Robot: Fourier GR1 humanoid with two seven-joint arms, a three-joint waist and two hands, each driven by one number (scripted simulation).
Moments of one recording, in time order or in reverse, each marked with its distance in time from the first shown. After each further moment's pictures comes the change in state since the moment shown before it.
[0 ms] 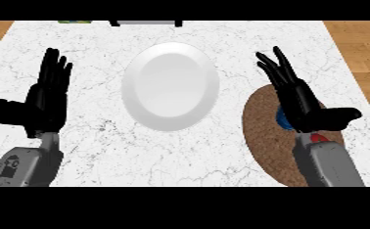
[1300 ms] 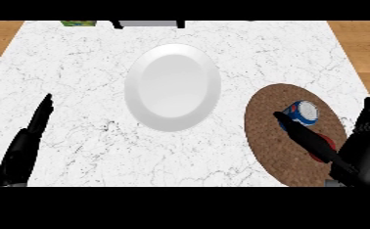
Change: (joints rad) left arm 0.295 0.213 -0.099 0.020 -0.253 -0.095 -0.108; right arm 0.322 0.085 -0.009 -0.483 0.694 -0.788 0.453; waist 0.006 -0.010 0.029
